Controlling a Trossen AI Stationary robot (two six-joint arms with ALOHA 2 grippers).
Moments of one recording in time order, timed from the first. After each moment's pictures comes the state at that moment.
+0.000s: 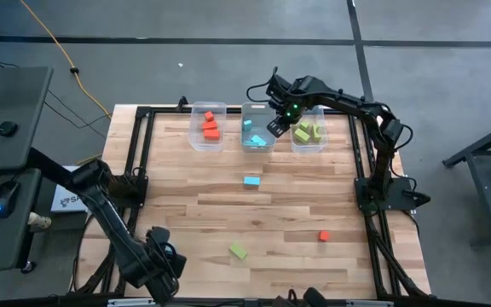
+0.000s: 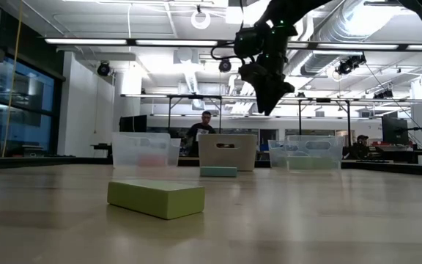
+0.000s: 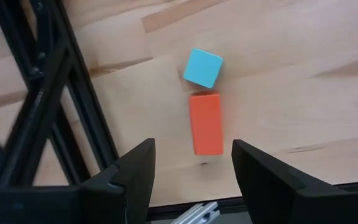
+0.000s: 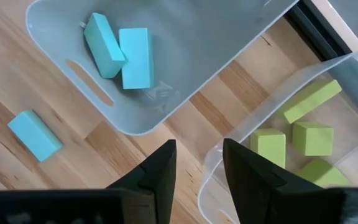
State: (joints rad) left arm -0.81 1.81 1.51 -1.47 0.03 -2.20; right arm -0.57 1.89 1.72 -1.17 -0.04 0.18
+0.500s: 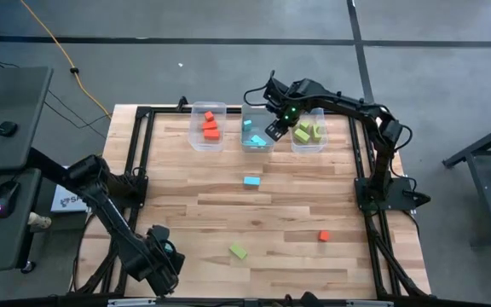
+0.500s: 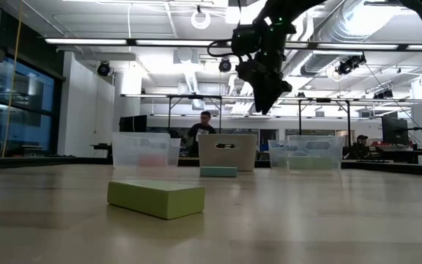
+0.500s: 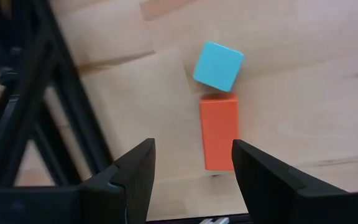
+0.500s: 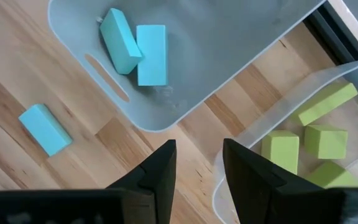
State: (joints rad) left arm -0.81 1.75 1.31 -1.28 0.08 -2.20; right arm -0.53 1.89 1.72 -1.17 -0.04 0.18
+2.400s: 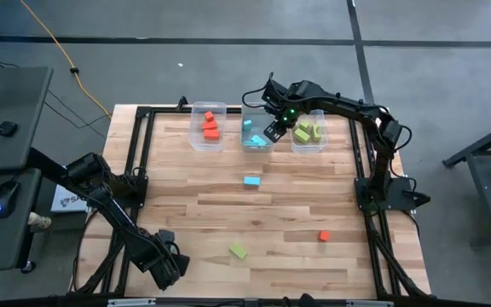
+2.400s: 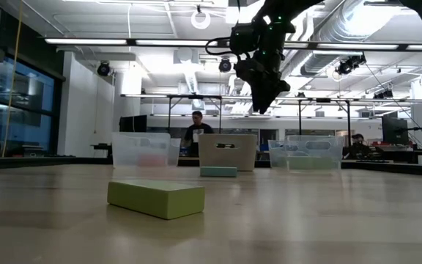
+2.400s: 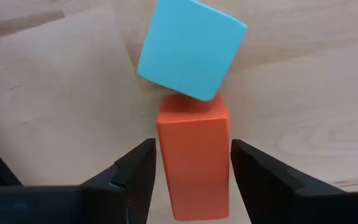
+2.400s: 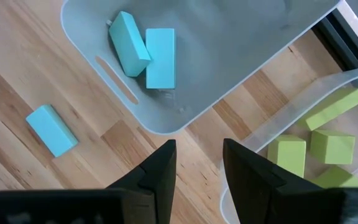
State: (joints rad) left arm -0.81 1.73 0.98 -0.75 0.10 -2.24; right arm -0.51 1.89 1.72 -1.15 -0.04 0.18
